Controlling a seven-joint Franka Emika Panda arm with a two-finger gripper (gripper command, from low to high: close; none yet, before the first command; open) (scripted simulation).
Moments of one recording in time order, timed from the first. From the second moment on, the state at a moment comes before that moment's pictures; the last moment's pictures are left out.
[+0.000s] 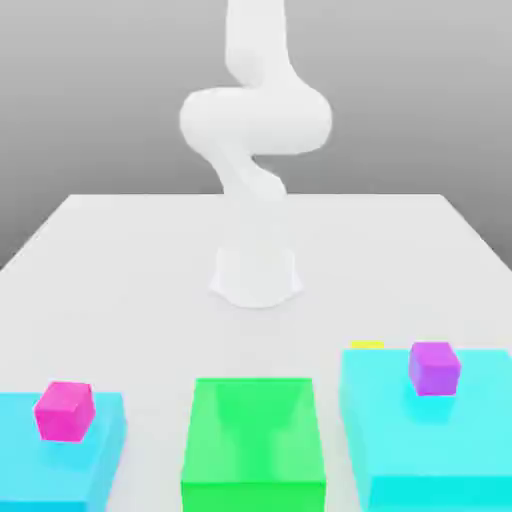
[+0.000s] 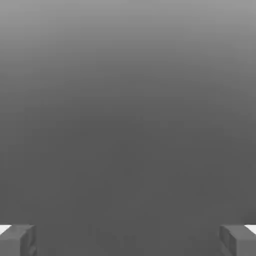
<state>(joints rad) 0.02 -0.74 0.02 -2.37 0.04 2.35 0.83</state>
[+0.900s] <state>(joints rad) 0.31 0.10 0.23 -2.96 -0.14 3.06 1.51</state>
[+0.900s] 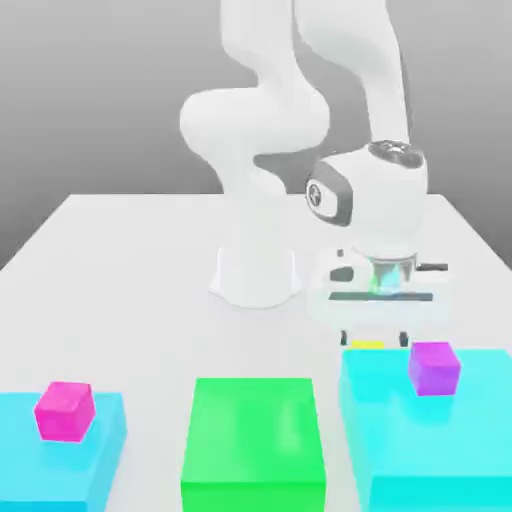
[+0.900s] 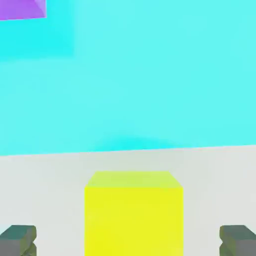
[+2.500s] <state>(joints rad) 0.02 -0.06 -0.22 -2.52 -0.02 2.47 0.80</state>
